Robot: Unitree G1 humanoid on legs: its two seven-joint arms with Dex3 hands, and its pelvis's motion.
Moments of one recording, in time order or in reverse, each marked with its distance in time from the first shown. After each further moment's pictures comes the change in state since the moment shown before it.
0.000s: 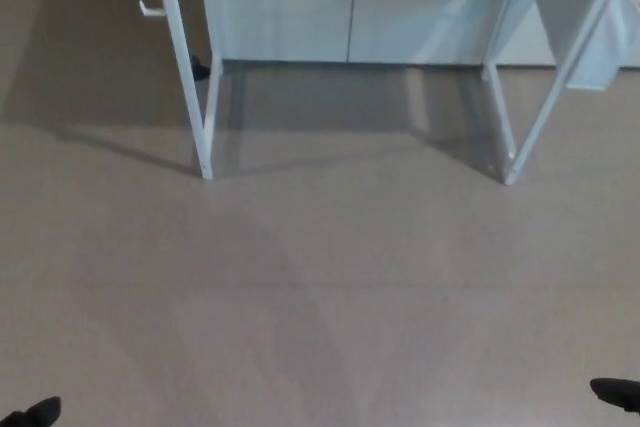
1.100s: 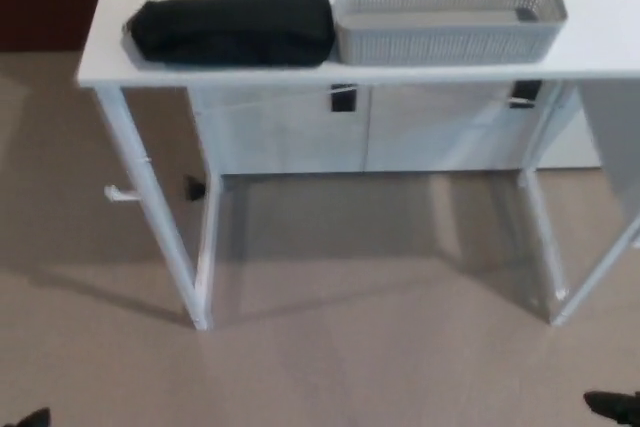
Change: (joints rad) left_arm 0.019 -0.015 0.022 0.027 -0.009 -0.065 -0.013; right_arm 0.013 0.004 0.005 0.019 -0.007 -0.015 -0.003
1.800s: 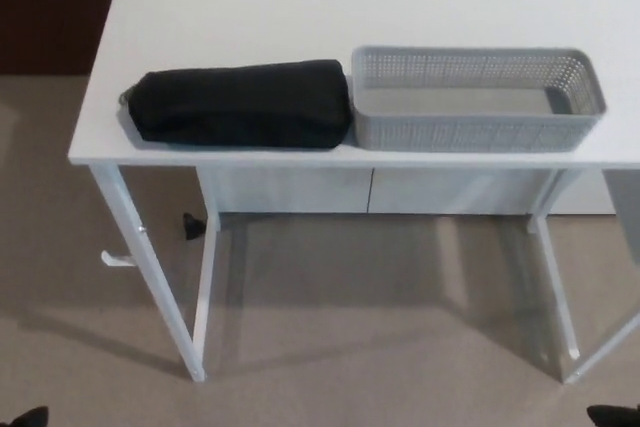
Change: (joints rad) left_arm 0.006 -0.012 0.012 0.010 0.000 0.000 0.050; right_arm 0.026 -0.003 0.020 0.020 -0.014 -0.006 -0.020
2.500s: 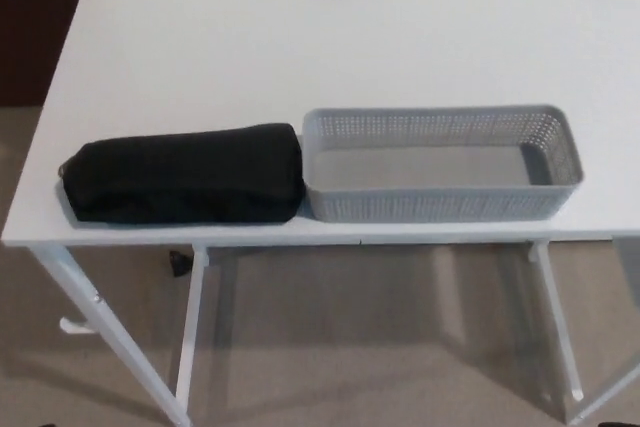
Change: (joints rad) left_arm 0.015 0.003 -0.020 0.010 0.012 -0.001 0.013; right_arm -0.008 -0.008 0.001 0.085 -0.005 -0.050 -0.024
